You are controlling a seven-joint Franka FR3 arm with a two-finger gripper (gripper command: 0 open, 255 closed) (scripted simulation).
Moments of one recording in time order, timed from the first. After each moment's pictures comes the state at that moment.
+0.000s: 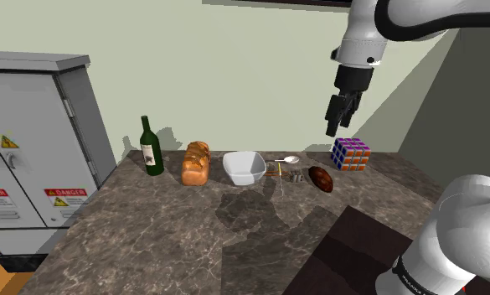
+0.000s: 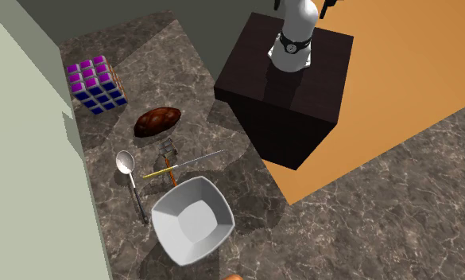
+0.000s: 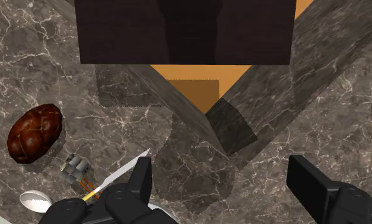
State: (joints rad) arm -0.01 -0.78 -0.01 -2.40 0.03 1.60 -0.03
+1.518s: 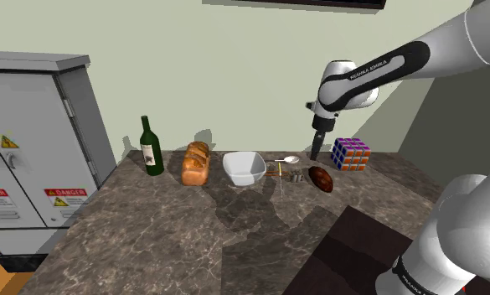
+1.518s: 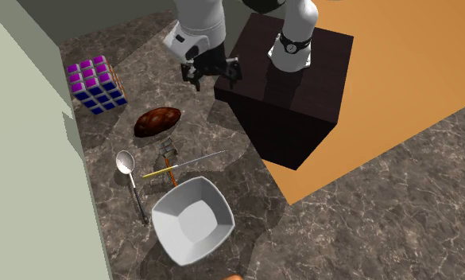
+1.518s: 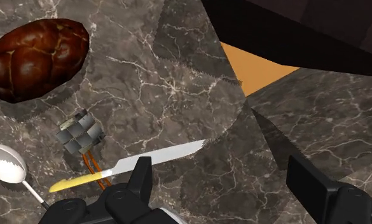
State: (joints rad) arm 0.00 -0.25 -0.39 -2.47 -0.05 2.22 -0.69
